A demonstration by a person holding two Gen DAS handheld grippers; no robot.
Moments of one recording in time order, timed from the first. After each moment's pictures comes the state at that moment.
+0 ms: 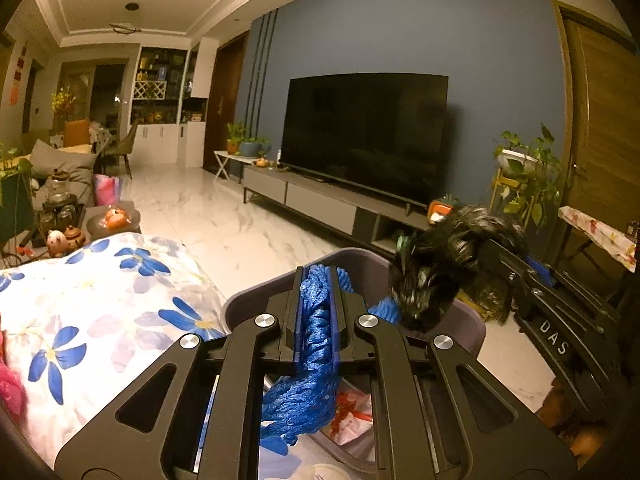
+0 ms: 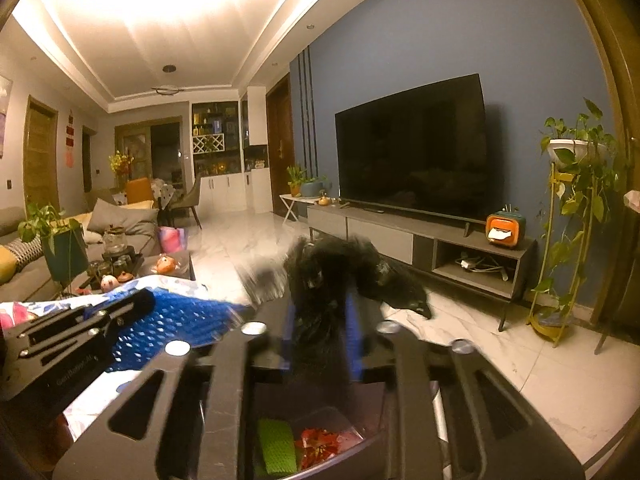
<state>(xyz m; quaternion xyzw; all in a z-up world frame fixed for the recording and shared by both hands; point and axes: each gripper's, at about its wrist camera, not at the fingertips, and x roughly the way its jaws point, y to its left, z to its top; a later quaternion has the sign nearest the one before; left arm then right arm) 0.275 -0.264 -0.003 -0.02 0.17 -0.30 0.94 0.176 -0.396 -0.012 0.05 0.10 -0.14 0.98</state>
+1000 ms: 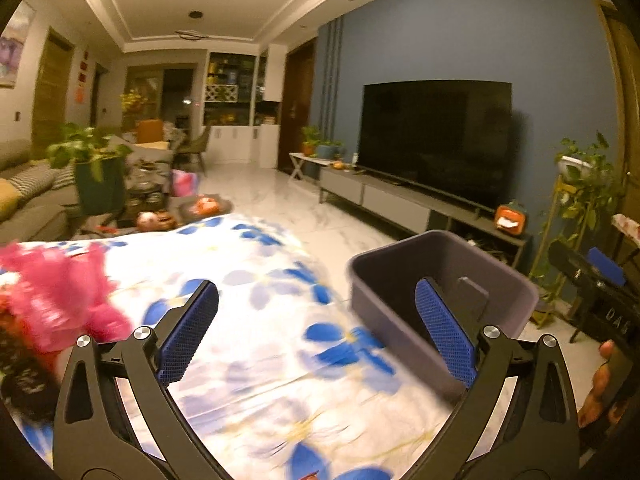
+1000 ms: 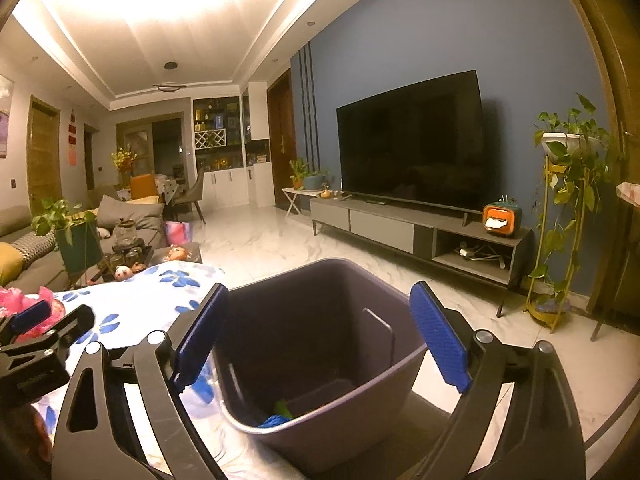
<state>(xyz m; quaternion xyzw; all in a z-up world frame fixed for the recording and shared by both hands) 0.208 -0.161 -0.012 -0.01 0.17 -0.15 0.97 0.124 -0.354 -0.016 0.06 0.11 -0.13 0.98</state>
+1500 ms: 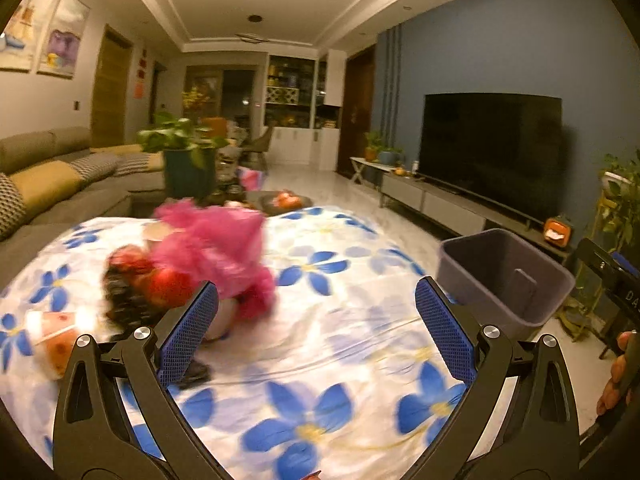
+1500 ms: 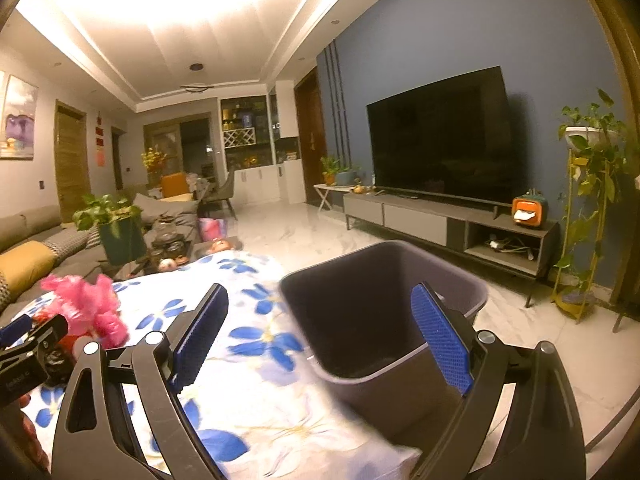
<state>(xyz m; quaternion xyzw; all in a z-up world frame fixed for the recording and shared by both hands) 0.133 -0.051 -0.014 -0.03 0.16 -0.04 0.99 0.096 -0.290 -0.018 0.07 0.12 -0.07 0.99</state>
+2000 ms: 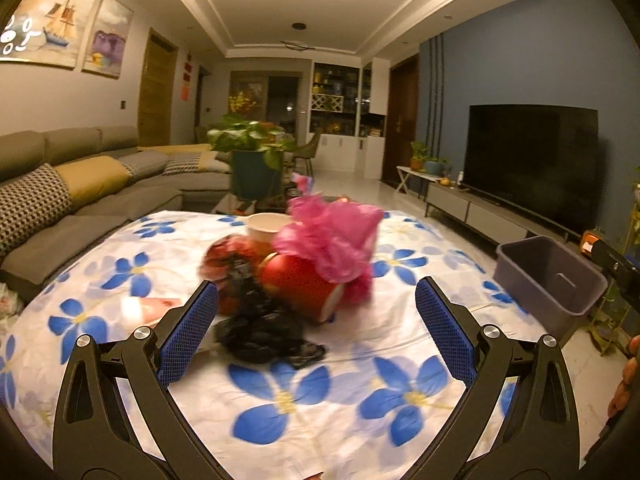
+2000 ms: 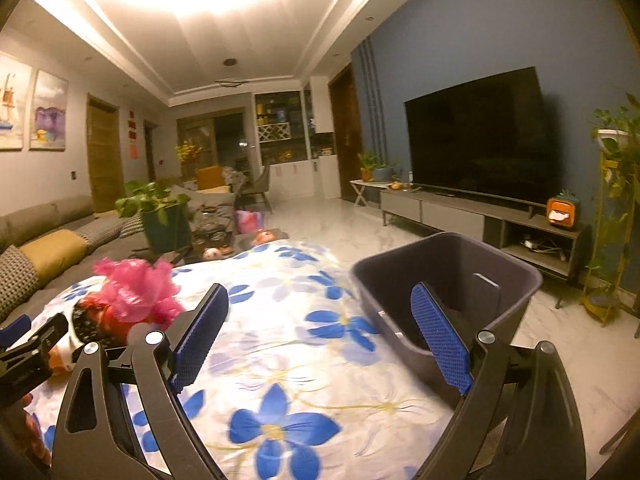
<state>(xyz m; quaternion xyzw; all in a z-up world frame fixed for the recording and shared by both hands) 0.092 0.022 -0.014 -0.04 0.16 0.05 0.99 0.089 -0.222 -0.019 0.06 0.12 -0.01 0.99</state>
